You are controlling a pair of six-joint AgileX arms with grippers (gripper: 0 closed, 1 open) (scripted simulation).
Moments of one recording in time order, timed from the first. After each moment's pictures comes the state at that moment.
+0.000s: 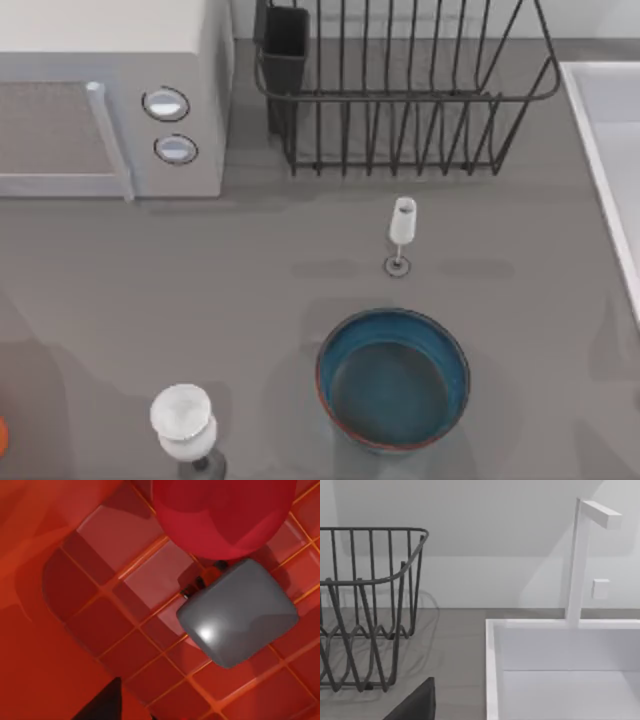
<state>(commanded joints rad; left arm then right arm) 0.43 1.39 0.92 -1.06 -0.06 0.45 0.00 0.00 0.00 0.00 0.00 0.00</state>
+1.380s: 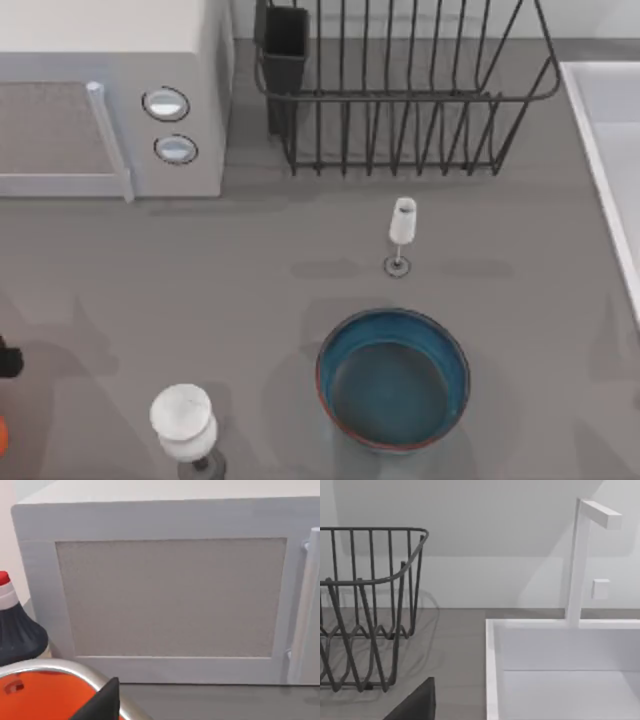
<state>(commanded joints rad) 0.03 0.08 0.06 -0.07 0.00 0.04 0.00 0.00 0.00 0.00 0.00 0.00</state>
